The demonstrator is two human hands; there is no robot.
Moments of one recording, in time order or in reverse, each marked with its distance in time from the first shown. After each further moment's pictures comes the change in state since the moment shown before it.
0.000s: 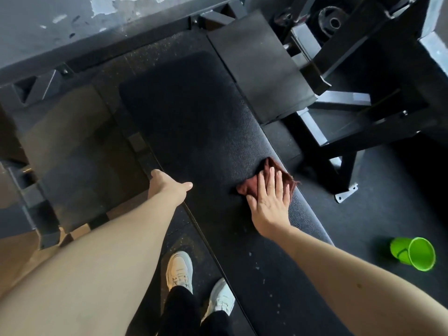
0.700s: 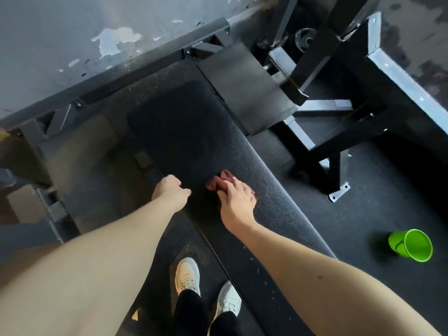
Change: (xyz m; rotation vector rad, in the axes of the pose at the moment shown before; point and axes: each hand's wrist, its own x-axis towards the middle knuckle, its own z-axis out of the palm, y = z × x) left_hand -0.048 0.001 -0.035 0.160 -0.024 0.282; right_hand -0.039 -0.082 -0.064 0.522 0.056 -0.030
